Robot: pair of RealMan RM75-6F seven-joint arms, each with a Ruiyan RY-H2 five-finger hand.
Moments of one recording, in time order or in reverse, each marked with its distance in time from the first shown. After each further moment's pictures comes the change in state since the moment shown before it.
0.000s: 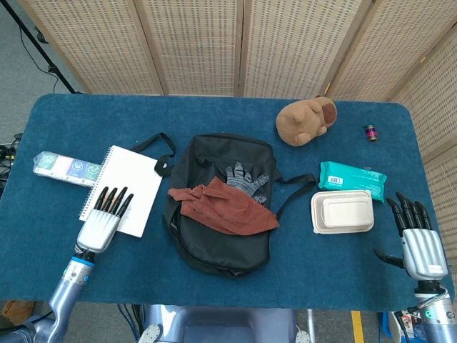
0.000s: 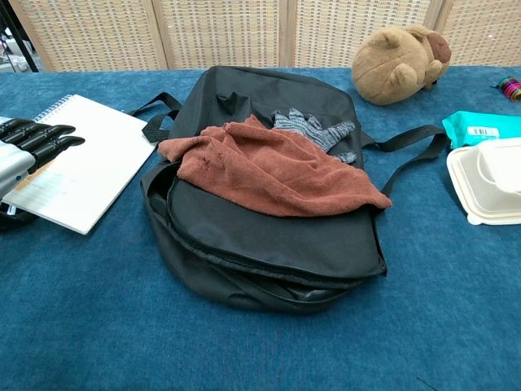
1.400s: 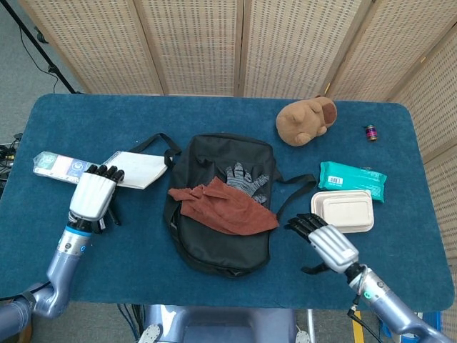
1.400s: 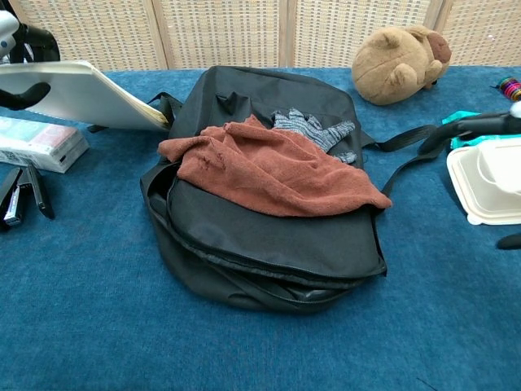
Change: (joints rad) left arm -0.149 0.140 -0.141 -0.181 -0.030 0.072 0.035; right arm 0.328 0.057 -0.053 -0.239 -0.142 -0.482 0.080
